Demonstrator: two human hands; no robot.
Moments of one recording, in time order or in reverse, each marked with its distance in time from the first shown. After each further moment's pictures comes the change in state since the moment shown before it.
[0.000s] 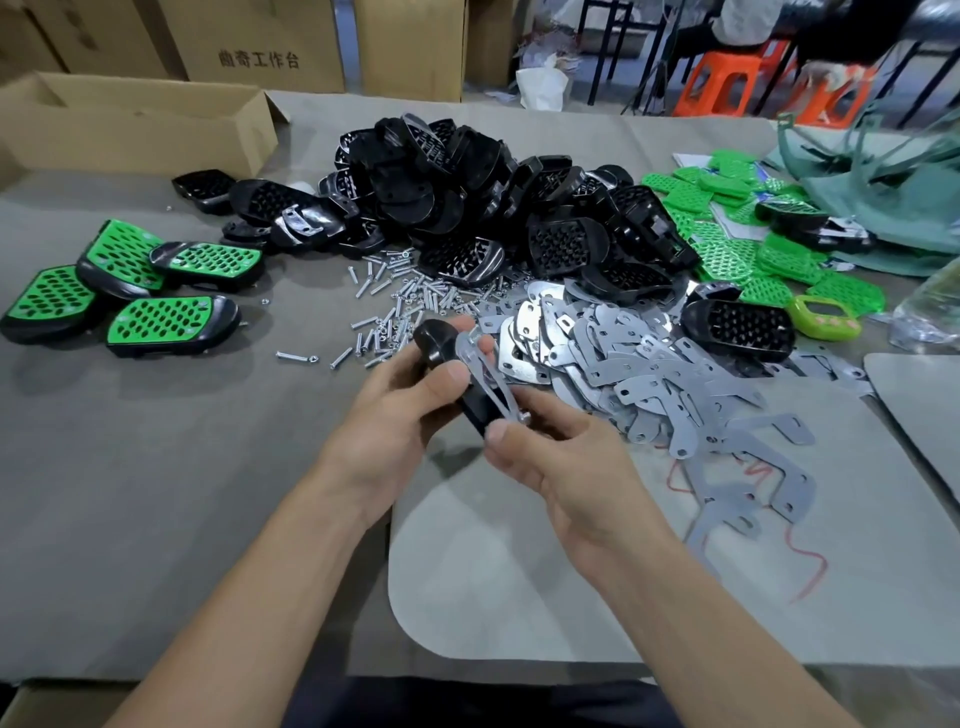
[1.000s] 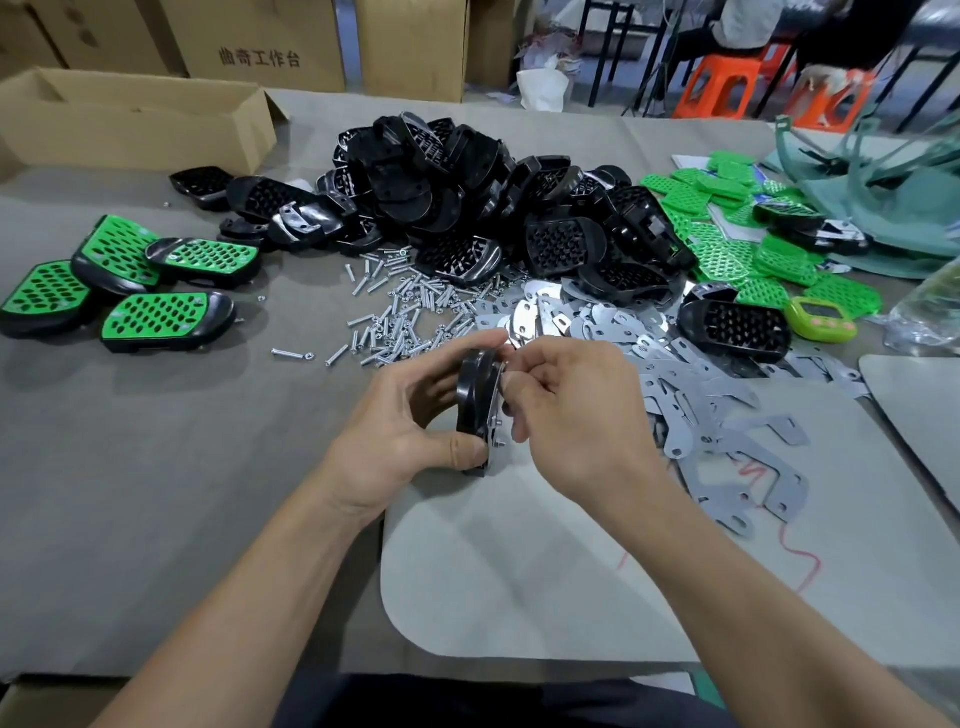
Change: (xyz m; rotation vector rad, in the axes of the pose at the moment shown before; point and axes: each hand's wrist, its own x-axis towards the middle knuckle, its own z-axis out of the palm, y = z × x) left_hand 0.000 -0.003 -0.004 0.236 -0.202 0.134; right_hand 0.011 -0.043 0.009 -0.921 0.158 -0.351
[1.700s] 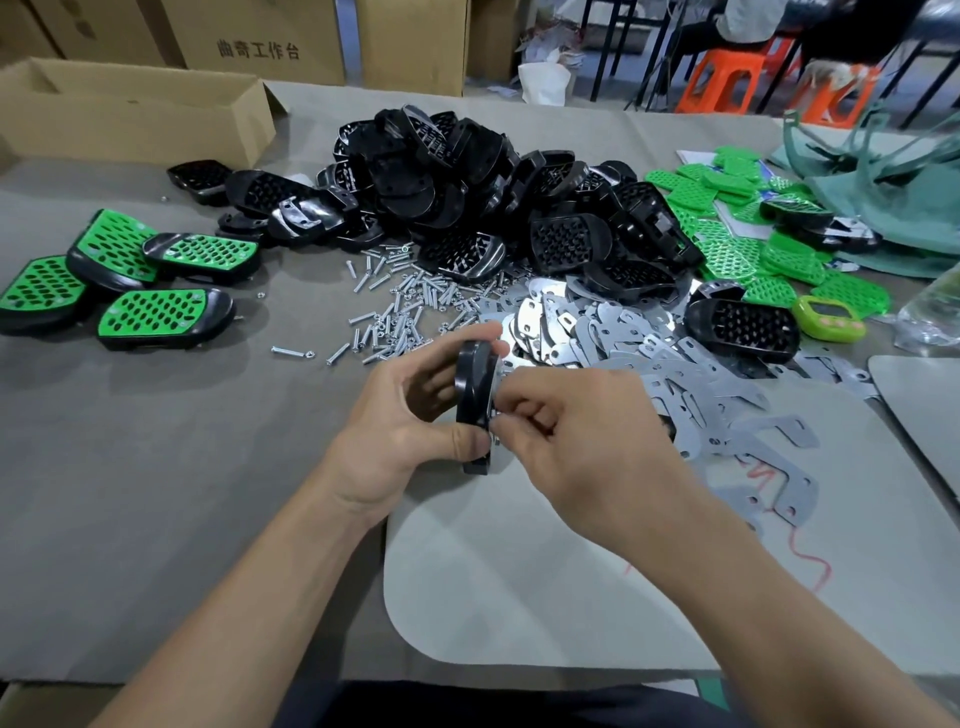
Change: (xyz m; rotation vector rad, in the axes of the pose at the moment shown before) left_hand 0.002 -0.002 -0.001 -0.048 0.058 -0.001; right_hand -0.015 -0.002 -0.012 -0.256 -0.117 -0.313
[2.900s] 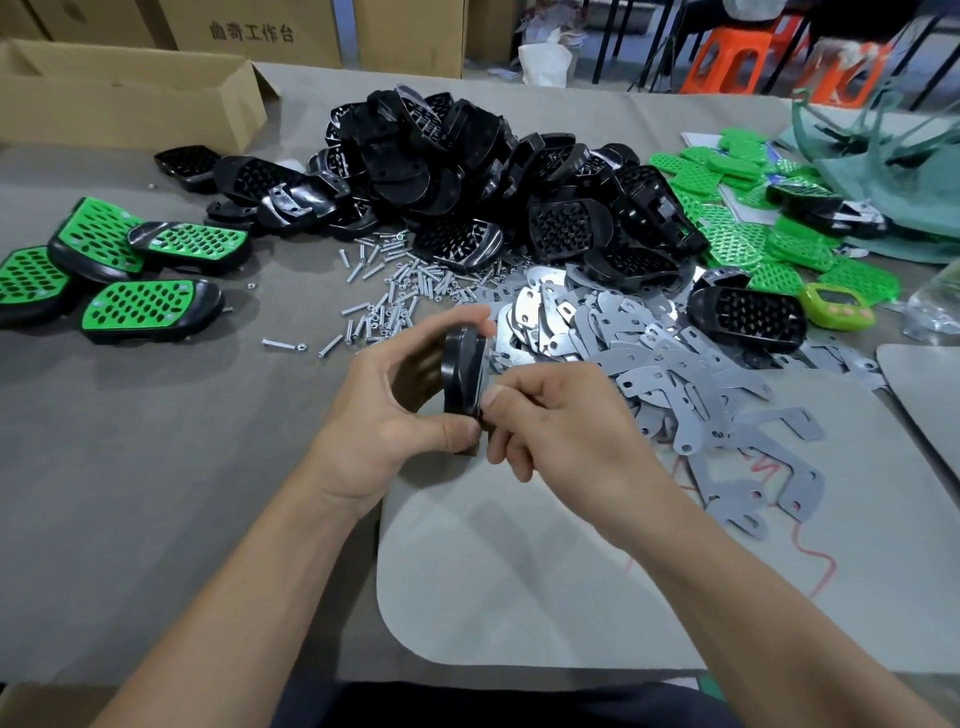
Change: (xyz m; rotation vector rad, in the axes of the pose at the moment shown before) left_hand 0.003 0.001 -0.005 0.038 -0.051 0.121; right_hand 0.007 0.008 0.018 0.499 -0.138 0.324
